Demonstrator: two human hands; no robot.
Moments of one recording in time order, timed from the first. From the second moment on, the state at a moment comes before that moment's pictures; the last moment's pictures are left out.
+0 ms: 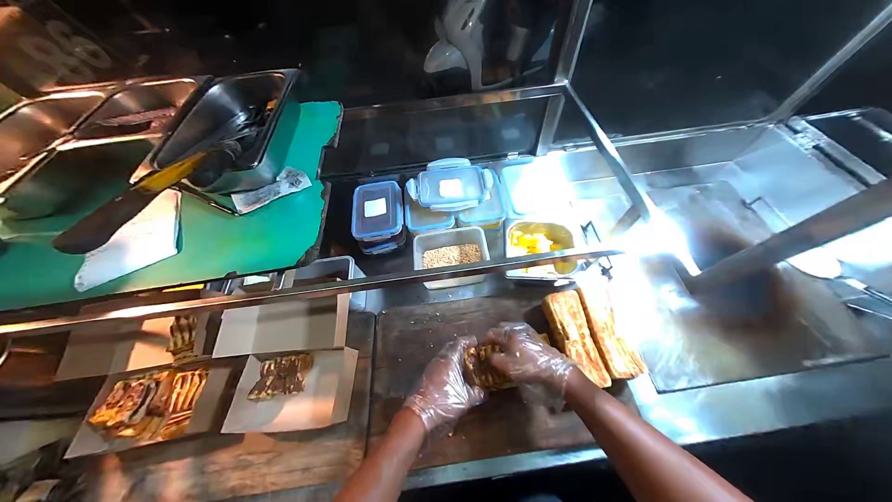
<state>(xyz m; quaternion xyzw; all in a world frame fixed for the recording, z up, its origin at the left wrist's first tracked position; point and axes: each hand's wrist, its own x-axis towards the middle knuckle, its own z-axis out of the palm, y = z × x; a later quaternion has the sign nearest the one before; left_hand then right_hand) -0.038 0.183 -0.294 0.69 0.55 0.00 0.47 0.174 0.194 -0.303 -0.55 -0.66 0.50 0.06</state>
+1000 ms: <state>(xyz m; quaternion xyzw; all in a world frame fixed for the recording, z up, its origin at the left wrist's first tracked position) -0.295 0.178 -0.267 0.42 0.87 -0.22 0.13 0.162 0.223 -0.313 -0.55 -0.63 0.55 0.00</state>
